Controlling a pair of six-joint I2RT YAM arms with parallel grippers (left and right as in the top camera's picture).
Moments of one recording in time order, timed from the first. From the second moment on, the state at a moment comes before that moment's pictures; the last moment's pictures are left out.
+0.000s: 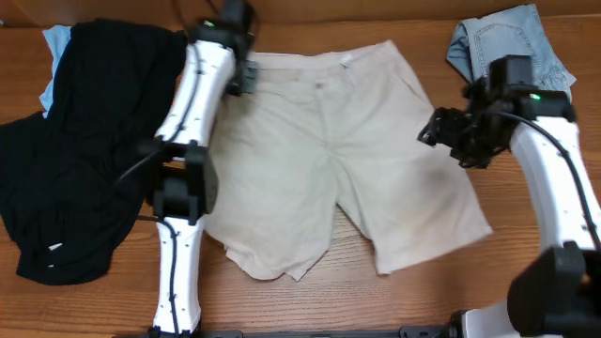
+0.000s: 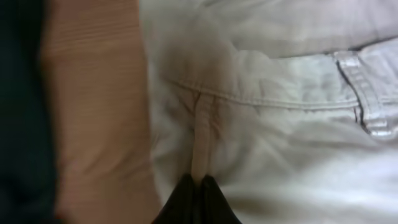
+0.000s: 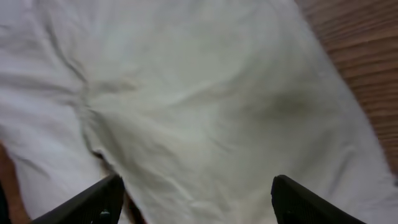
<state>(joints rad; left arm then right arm) -0.15 2.51 2.48 -1.34 -0.14 -0.07 -0.06 1.69 1.42 -1.09 -0.30 0.28</state>
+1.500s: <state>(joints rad) -0.16 2.51 2.76 -1.44 0.17 0.17 0.20 1.79 1.02 -0.85 -0.14 0.59</state>
